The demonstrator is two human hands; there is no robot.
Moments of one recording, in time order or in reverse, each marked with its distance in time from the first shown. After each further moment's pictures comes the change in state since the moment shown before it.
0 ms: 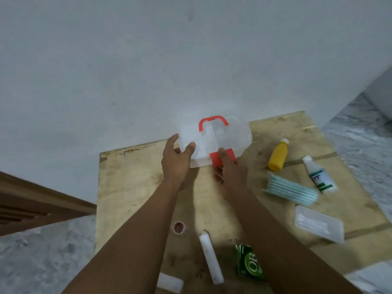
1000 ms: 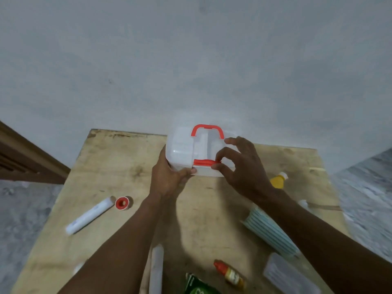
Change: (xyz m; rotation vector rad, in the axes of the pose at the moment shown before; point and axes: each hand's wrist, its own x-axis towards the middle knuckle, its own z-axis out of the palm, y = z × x) left_hand -0.010 -0.045 0.051 -0.148 0.113 0.231; right_hand 0.064 -0.090 -0.055 -1.288 -0.535 -1.226
